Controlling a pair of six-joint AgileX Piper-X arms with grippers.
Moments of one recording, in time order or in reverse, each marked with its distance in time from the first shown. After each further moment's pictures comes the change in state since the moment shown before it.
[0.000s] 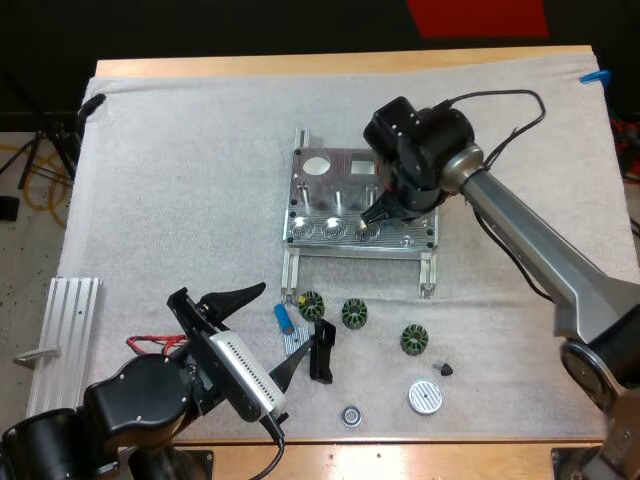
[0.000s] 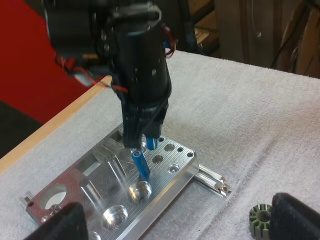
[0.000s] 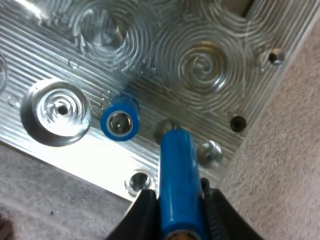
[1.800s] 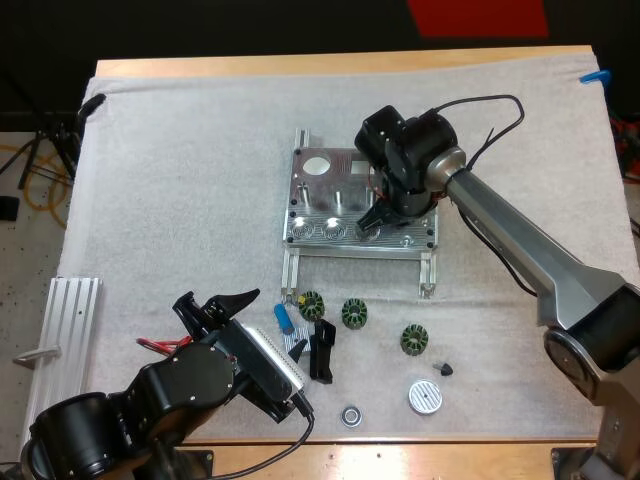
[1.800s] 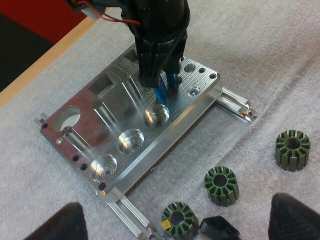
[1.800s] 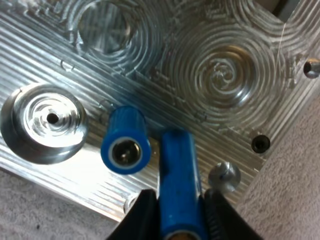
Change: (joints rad) left arm 0.000 0.088 0.000 0.152 -0.094 -0.059; right arm 0.000 0.072 -0.005 -0.017 0.006 -0.035
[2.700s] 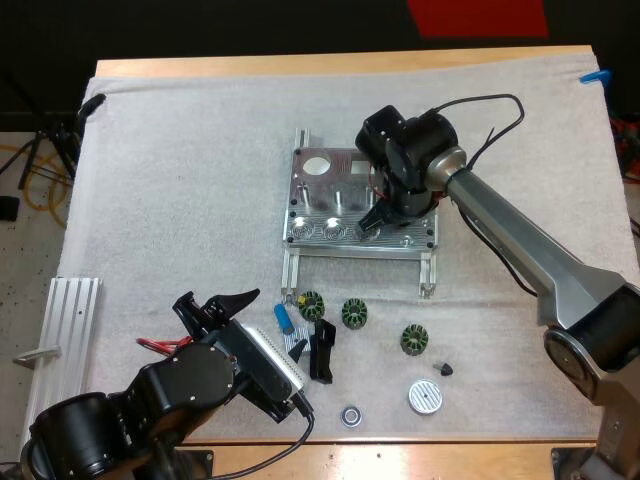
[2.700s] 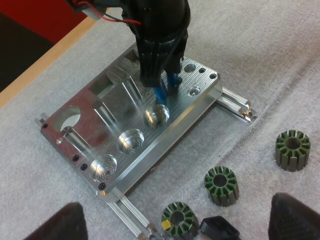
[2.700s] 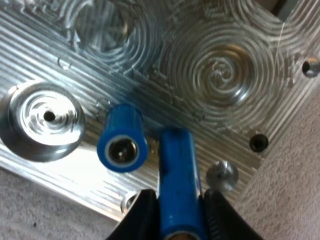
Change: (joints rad) left arm 0.000 0.000 0.000 0.000 0.000 0.000; right arm 0.000 0.000 0.000 0.004 0.000 -0.009
